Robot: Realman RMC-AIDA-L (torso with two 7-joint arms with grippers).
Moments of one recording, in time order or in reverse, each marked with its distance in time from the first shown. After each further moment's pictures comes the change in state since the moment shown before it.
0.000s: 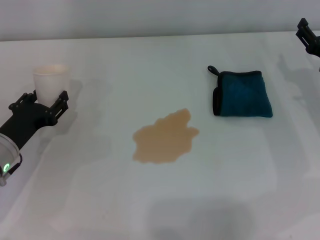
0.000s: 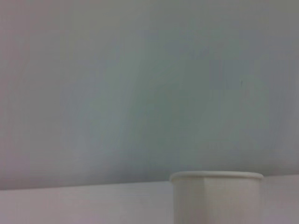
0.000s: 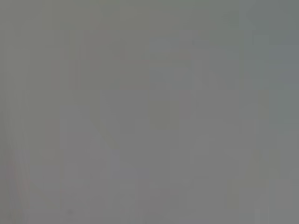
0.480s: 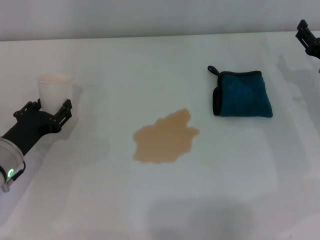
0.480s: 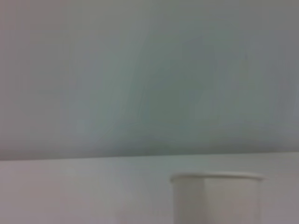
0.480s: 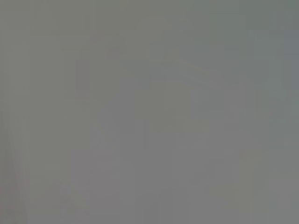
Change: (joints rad) left arm -0.006 -0.003 0.002 -0.025 0.007 0.041 0.000; right arm 0.000 0.000 0.000 0.007 0.000 0.000 0.001
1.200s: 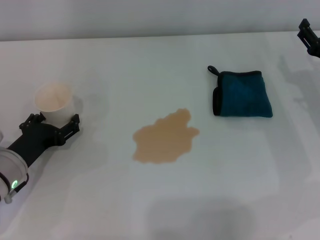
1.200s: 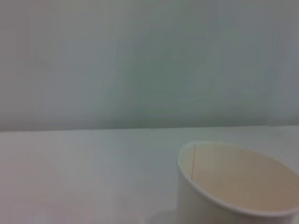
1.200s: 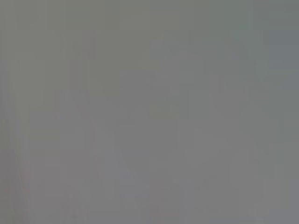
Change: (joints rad) left arm 0.013 -0.005 -0.007 -0.023 0.041 0.023 0.013; right arm -0.009 0.000 -0.002 0.007 0.000 -0.038 0.002
